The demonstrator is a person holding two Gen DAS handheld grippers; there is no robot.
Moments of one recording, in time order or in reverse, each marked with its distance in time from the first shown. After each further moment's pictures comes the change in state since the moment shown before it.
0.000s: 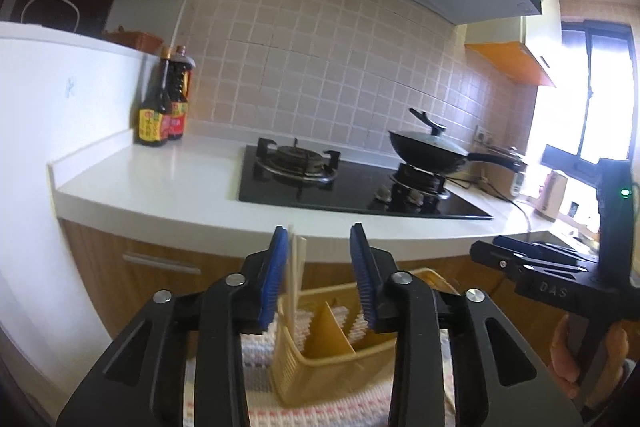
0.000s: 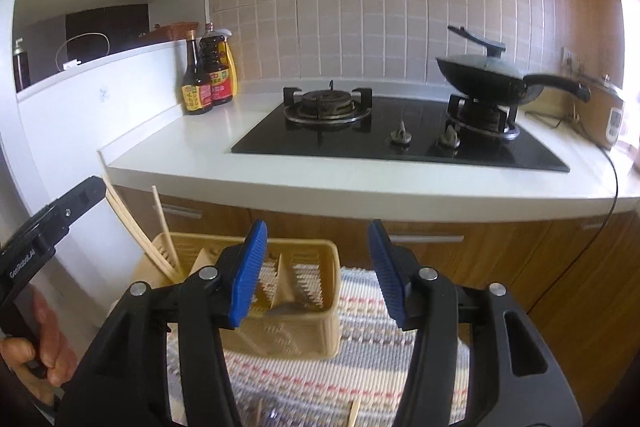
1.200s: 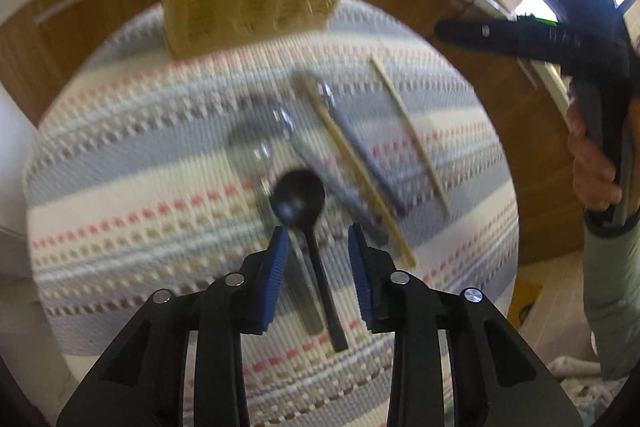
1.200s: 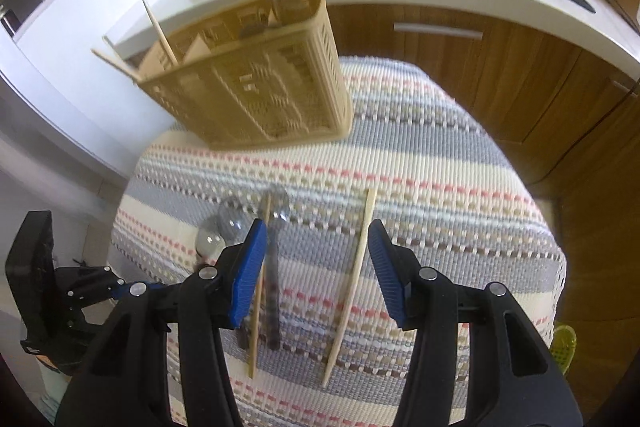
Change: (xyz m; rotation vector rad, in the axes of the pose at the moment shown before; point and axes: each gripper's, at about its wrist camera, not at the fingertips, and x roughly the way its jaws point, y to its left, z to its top) left arm -0.029 -0.030 -0.170 0.044 0.951 -0.211; right arm -0.004 -0.023 -0.105 0.102 0.586 0.113
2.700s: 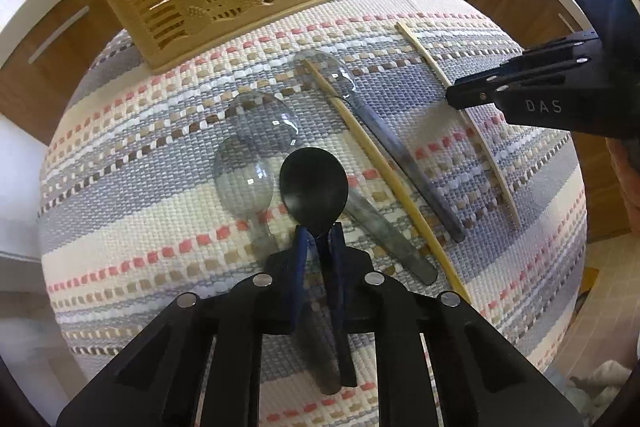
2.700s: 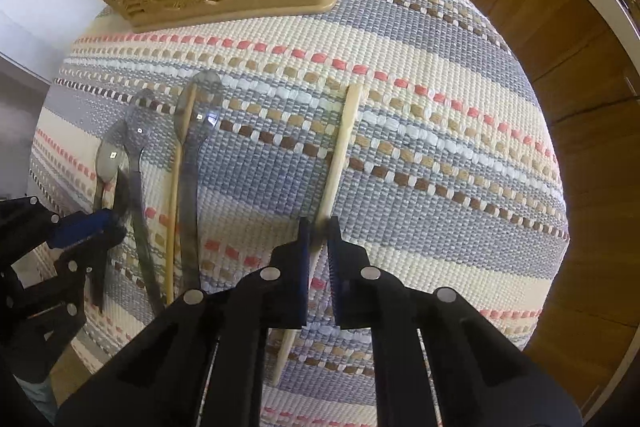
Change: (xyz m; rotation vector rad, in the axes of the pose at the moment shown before) left arm 0.070 -0.033 0.050 0.085 0.066 0.215; right arm 0.093 0.008 -0.019 -0.101 0.309 -0.186
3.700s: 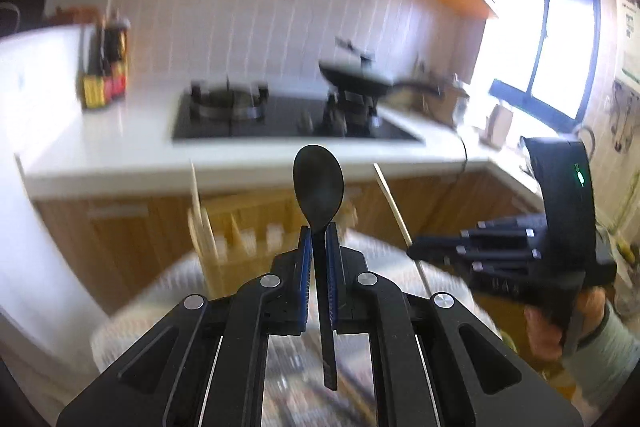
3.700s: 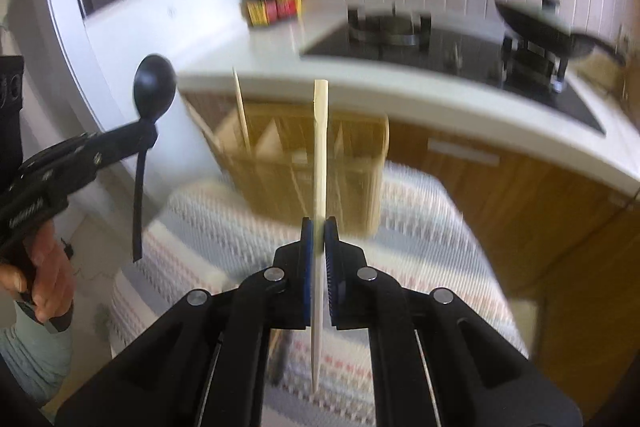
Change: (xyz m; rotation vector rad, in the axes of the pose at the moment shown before) left arm -0.214 0.044 0.026 -0.079 -0.784 -0.058; right arm -0.181 0.000 -0.007 -0.122 -0.650 0.168
